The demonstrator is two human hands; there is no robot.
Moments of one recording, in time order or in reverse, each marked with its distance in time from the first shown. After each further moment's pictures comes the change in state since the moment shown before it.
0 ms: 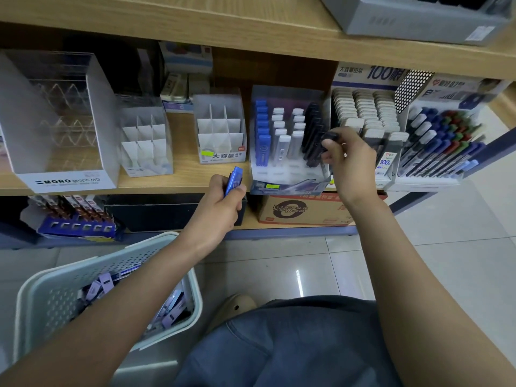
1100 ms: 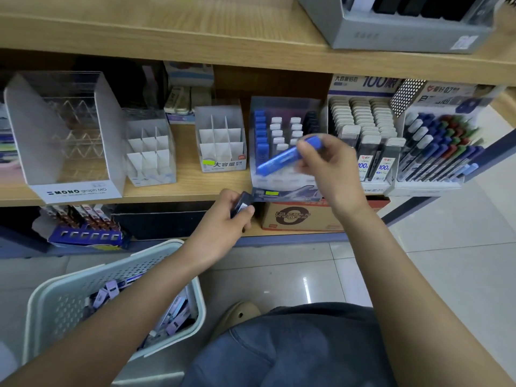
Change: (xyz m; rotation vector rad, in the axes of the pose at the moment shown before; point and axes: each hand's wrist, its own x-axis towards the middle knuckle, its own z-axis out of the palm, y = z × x) left_hand 0.001 -0.015 0.002 0.142 -0.080 0.090; right_hand -0.020 -0.043 0.005 0.429 -0.164 0.133
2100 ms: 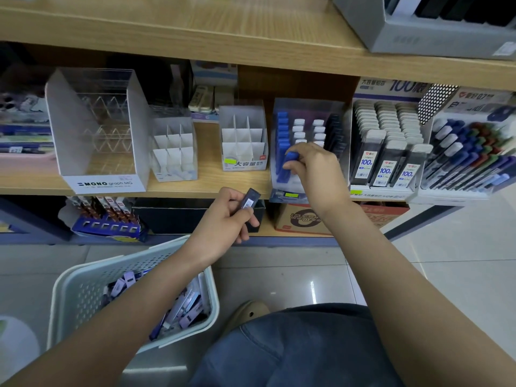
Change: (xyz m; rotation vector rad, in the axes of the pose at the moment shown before) left_hand -0.015 0.007 -0.024 -0.079 0.048 -0.070; right_hand 0.019 0.022 0.038 -0.737 -0.144 -0.251
